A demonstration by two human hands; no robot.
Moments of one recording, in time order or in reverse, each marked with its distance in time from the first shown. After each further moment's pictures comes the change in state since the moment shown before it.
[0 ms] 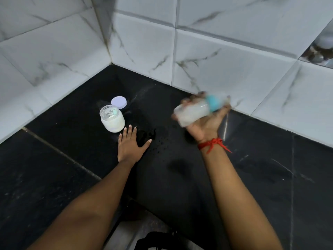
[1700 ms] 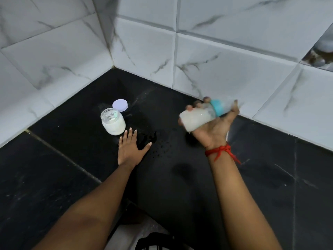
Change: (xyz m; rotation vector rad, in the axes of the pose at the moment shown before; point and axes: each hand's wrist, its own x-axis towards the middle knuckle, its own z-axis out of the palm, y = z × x) left_hand 0.000 0.002 -0.001 -0.013 0.003 -0.002; right_hand -0.063 -0.094 0.047 0.589 -0.104 -0.314
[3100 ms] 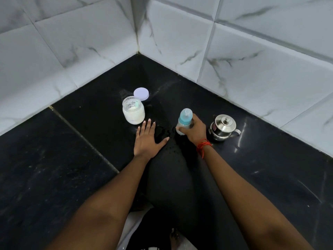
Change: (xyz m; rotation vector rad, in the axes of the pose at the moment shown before) left_hand 0.000 -0.001 -0.001 -0.019 0.051 0.031; right_hand 0.068 0.108 -0.065 -1.512 0.070 0.007
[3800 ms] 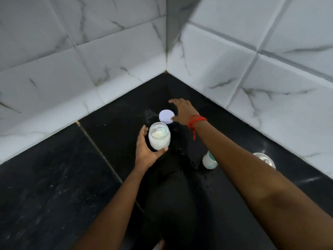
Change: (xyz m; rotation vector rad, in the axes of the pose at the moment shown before) left_hand 0.048 -0.088 -0.047 -0.849 0.281 -0.256; right_hand 0.172 -0.138 0.108 -0.702 -0.375 -0.395
